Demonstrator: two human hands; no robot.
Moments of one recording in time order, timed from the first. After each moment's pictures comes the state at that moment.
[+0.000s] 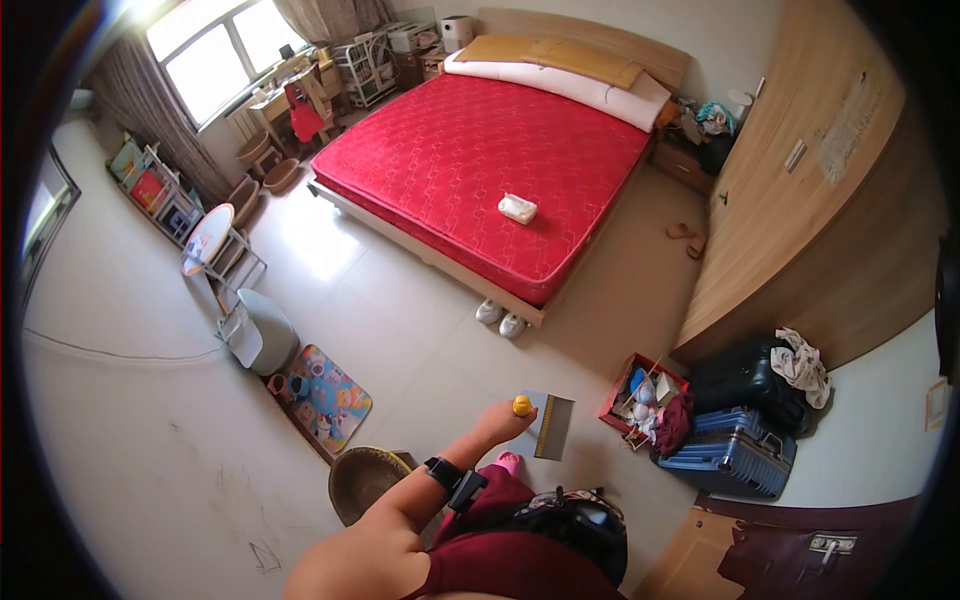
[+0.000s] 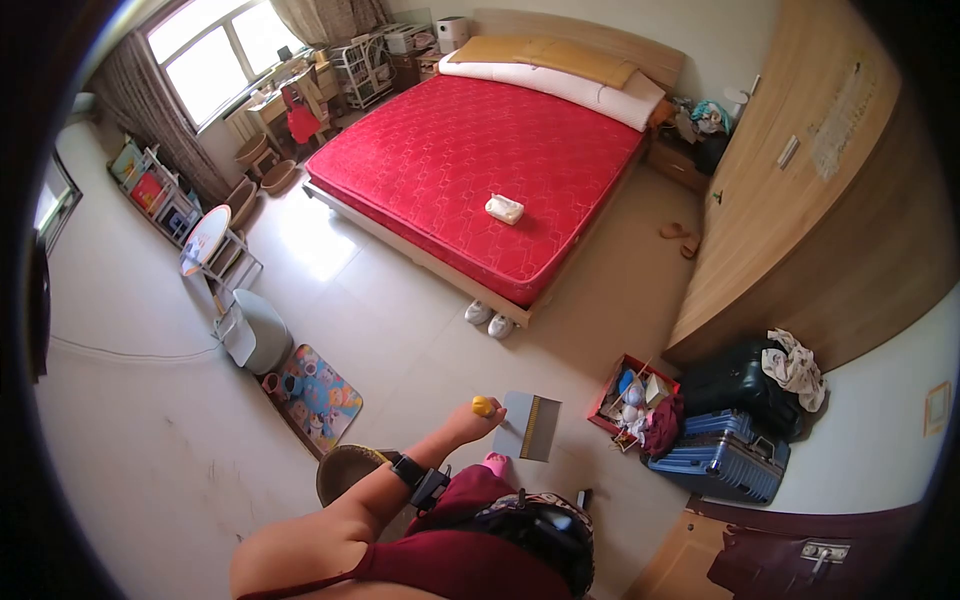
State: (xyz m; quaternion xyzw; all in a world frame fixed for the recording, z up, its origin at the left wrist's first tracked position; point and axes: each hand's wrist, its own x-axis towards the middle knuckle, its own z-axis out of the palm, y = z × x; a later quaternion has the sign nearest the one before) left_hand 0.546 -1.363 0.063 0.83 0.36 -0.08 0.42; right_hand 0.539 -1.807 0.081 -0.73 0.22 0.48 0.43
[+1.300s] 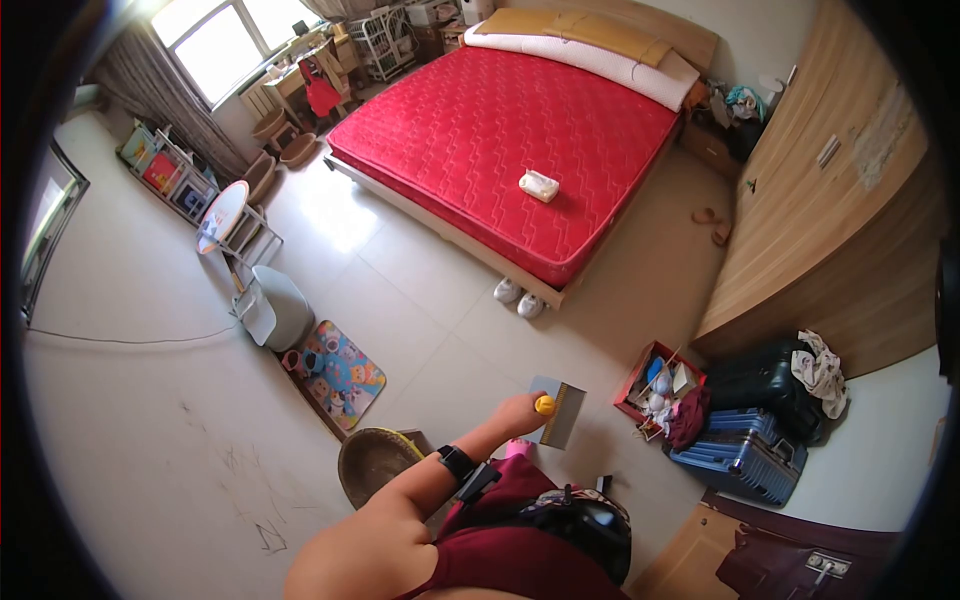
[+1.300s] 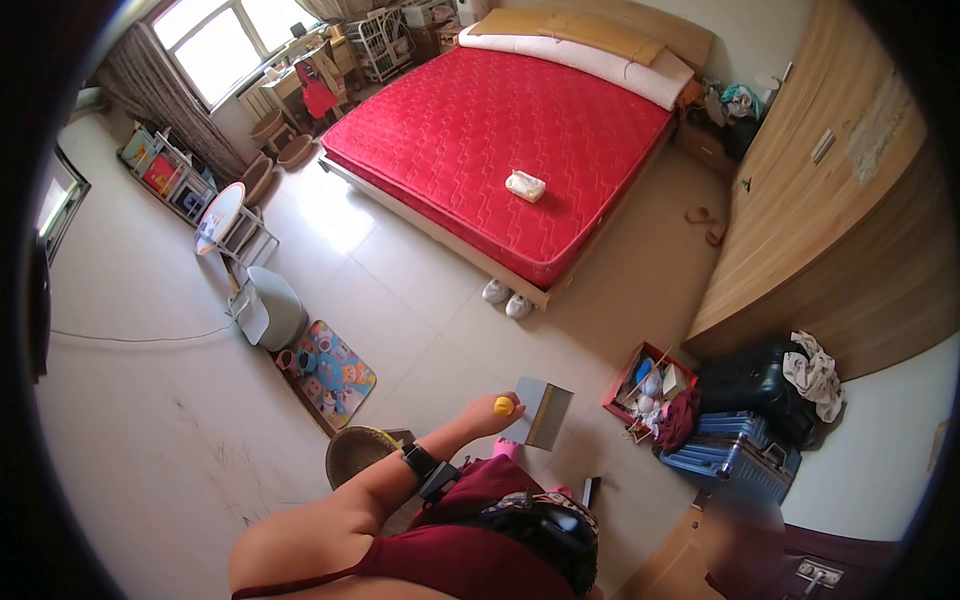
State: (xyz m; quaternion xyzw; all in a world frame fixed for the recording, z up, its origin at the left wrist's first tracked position) left_hand 0.558 -1.357 0.071 0.84 0.34 -0.09 0.42; right_hand 0.540 -1.741 0.208 -0.61 0.53 0.37 0.46
